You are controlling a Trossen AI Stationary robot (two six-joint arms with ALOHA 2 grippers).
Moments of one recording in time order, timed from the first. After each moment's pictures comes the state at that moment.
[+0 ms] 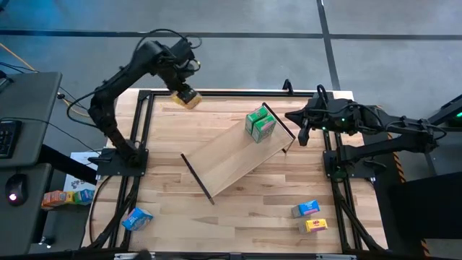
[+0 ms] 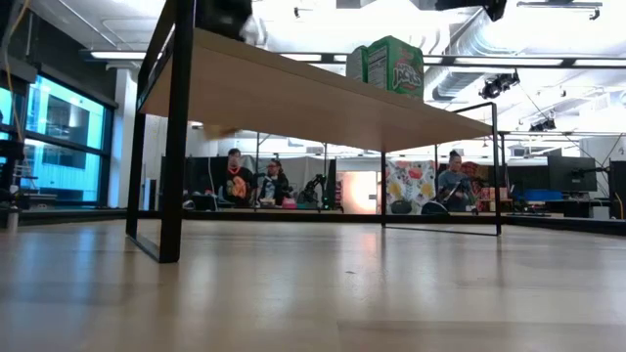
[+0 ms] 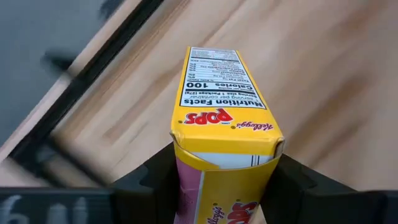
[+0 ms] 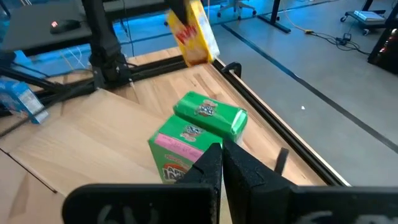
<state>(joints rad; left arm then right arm) 0.70 1.66 1.91 -1.57 0.04 -0.05 -0.05 0.85 1.07 -0.62 0.32 0.17</state>
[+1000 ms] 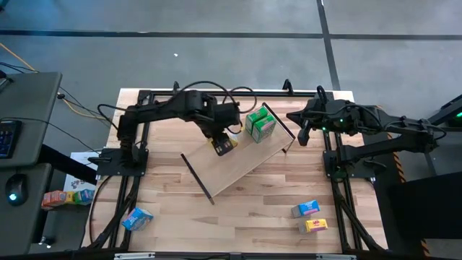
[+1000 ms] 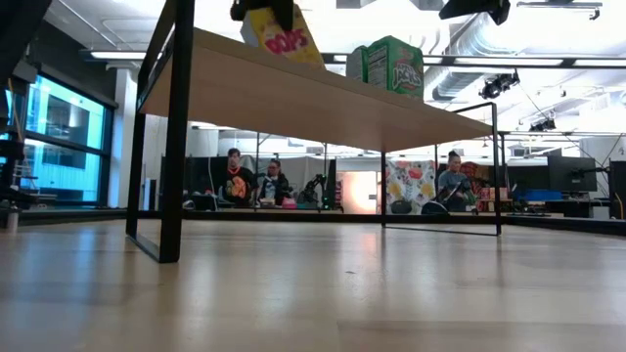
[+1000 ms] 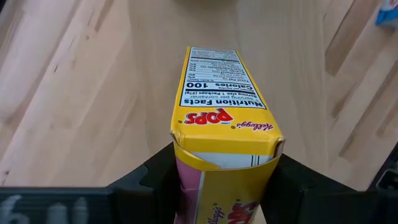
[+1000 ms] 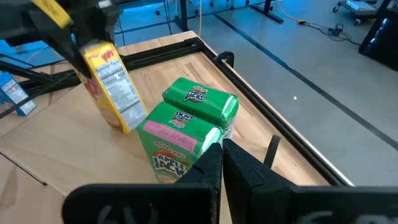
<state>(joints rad) 0.05 1.94 2.22 -1.57 -0.06 -0.45 -0.05 0.85 1.07 -0.67 0.34 0.19</state>
